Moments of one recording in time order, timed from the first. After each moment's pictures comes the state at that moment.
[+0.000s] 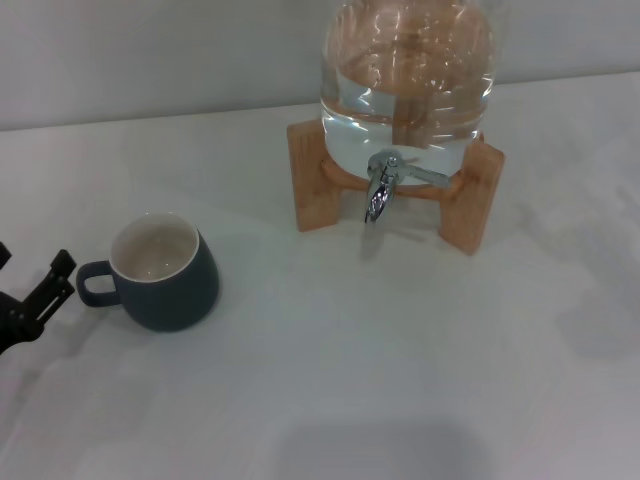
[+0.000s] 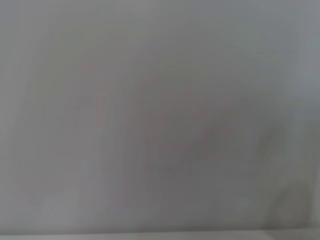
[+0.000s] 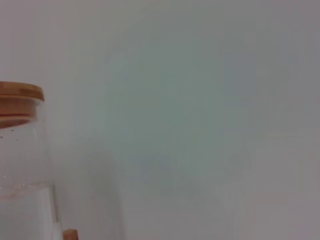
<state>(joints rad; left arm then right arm) -0.40 -2.08 -0.19 0.08 -1.08 -1.35 2.53 0.21 2.00 -0.41 -0.53 1.76 1.37 -2.11</state>
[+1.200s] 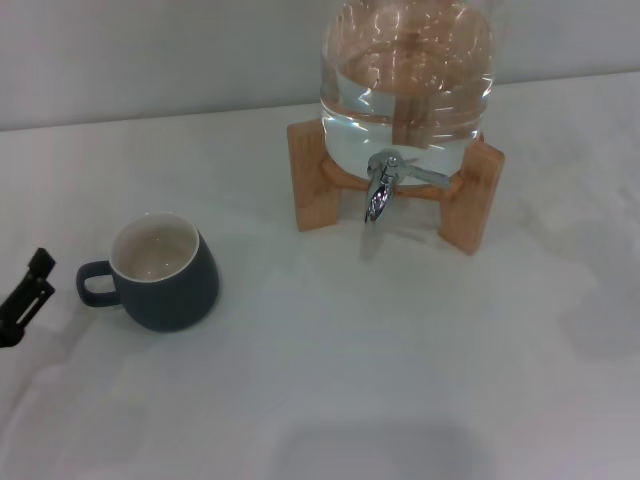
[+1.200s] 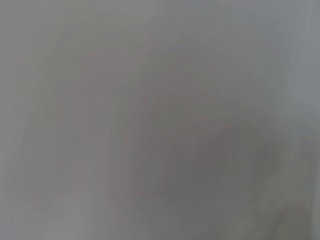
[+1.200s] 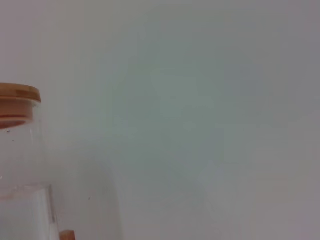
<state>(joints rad) -0.36 -2.08 -0.21 0.06 -1.12 -1.43 2.59 0.22 2.00 -0.40 -0.53 1.76 1.37 -2.11</state>
